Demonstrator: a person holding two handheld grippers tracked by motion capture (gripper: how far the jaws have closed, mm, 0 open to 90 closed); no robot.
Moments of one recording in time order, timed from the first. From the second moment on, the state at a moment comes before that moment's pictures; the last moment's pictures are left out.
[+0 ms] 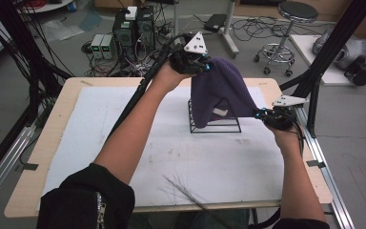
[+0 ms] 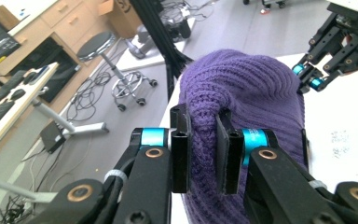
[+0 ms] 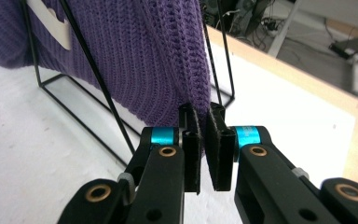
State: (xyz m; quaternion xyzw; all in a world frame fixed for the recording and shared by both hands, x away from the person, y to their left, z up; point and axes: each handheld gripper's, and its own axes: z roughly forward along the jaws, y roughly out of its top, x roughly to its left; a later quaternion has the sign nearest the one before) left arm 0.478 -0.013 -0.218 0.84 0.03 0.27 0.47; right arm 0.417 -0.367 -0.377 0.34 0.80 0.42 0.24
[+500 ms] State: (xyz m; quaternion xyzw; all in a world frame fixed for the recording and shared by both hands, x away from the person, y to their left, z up) left arm 0.486 -0.031 -0.235 0.85 0.02 0.27 0.45; right arm 0.414 -0.365 -0.393 0.39 0.80 0.39 0.25
